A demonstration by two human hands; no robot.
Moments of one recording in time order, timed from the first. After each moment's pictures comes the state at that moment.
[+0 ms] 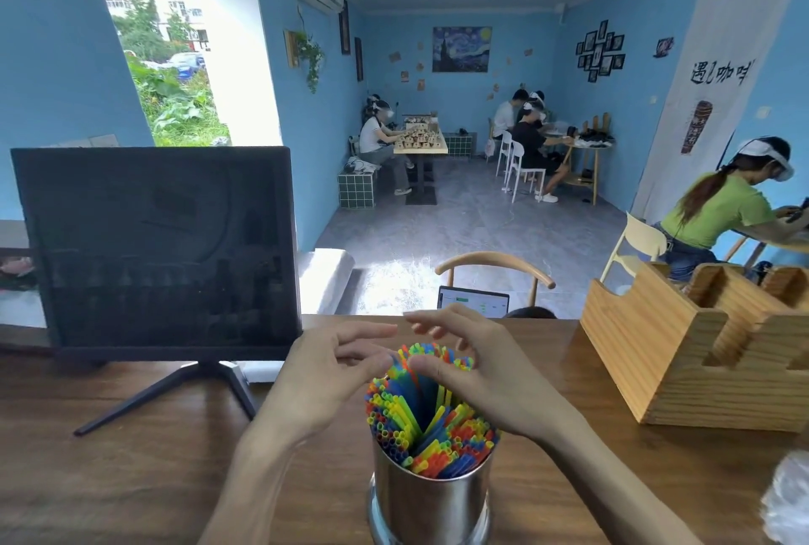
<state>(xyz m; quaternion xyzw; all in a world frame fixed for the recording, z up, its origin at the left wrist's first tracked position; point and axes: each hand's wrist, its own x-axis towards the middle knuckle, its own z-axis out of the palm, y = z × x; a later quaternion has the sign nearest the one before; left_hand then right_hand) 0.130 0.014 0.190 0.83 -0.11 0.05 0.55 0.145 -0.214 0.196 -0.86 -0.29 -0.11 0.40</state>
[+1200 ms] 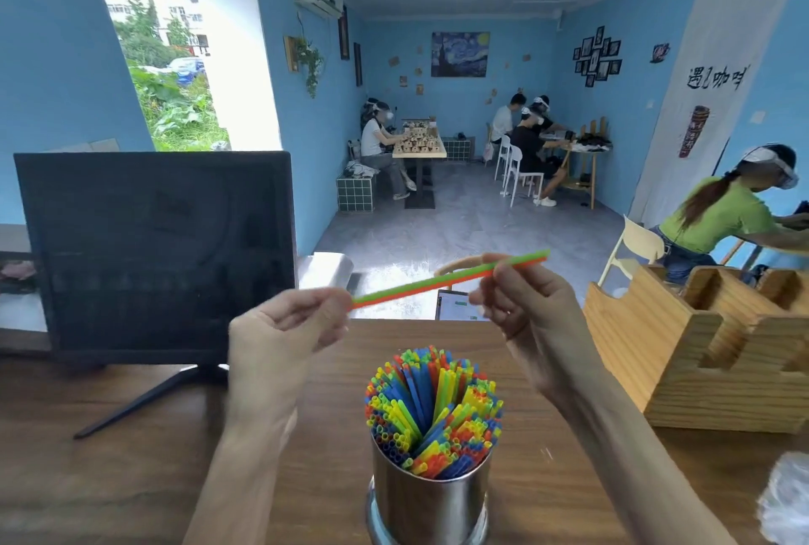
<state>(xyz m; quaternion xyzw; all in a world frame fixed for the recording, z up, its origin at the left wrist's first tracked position) 0.117 0.009 0.223 0.60 0.00 0.25 0.76 0.146 -0.226 0.238 -0.50 -0.22 -0.05 0.84</state>
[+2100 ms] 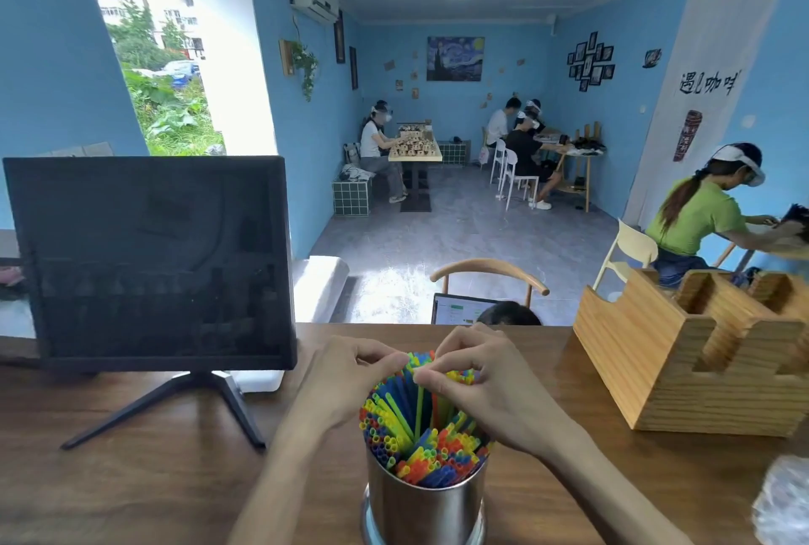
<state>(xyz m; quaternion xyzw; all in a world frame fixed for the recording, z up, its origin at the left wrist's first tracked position) 0.157 -0.006 0.176 0.87 -0.04 0.03 0.49 0.142 -0.222 0.188 -0.88 -0.25 -0.14 0.38</state>
